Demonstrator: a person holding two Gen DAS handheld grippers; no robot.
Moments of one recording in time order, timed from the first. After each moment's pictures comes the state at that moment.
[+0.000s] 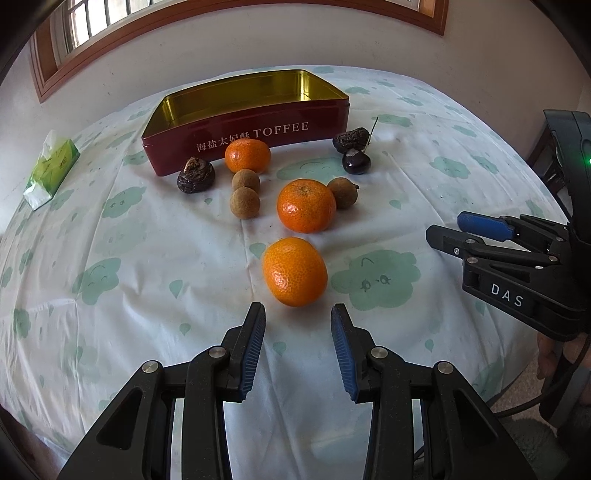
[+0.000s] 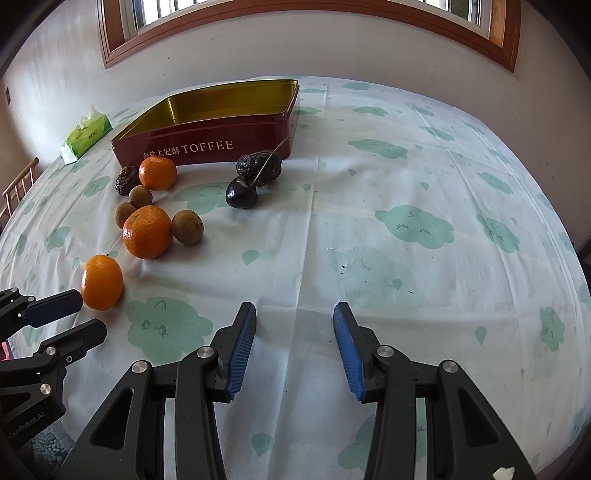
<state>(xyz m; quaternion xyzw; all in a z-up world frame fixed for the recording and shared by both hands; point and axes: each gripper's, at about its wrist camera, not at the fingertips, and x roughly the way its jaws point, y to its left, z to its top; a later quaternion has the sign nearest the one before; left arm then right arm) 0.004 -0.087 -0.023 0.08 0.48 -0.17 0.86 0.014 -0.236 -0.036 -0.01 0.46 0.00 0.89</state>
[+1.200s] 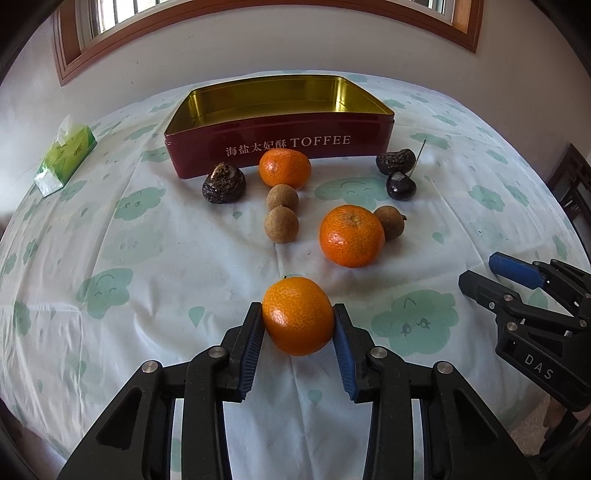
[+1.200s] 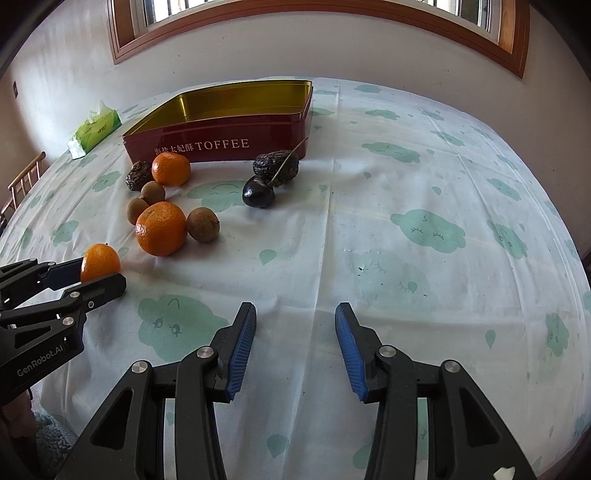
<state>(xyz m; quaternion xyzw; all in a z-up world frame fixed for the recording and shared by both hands) 0.035 -0.075 -0.030 0.05 0.47 -0.12 0.87 0.015 -0.225 -0.036 -0.02 0.46 0.02 0.89</state>
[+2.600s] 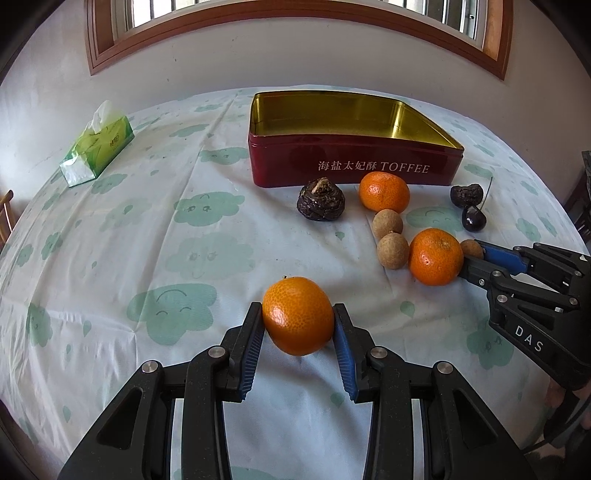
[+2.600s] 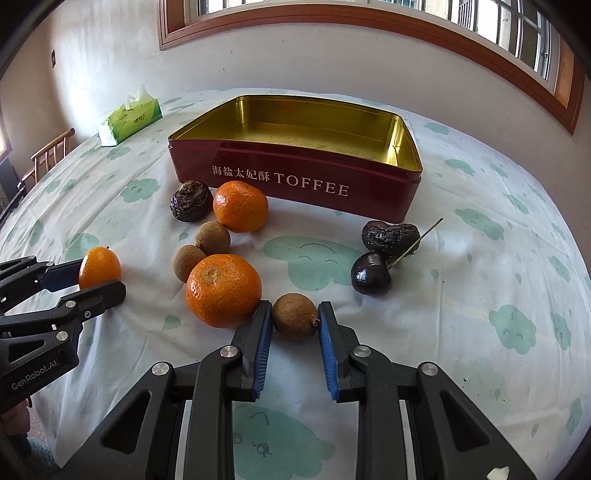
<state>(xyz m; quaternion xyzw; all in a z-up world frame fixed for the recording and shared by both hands) 0.058 -0.009 -0.034 0.03 0.45 -0.09 0.89 0.069 -0.154 -0.041 -0.06 0.43 0.08 0.90</state>
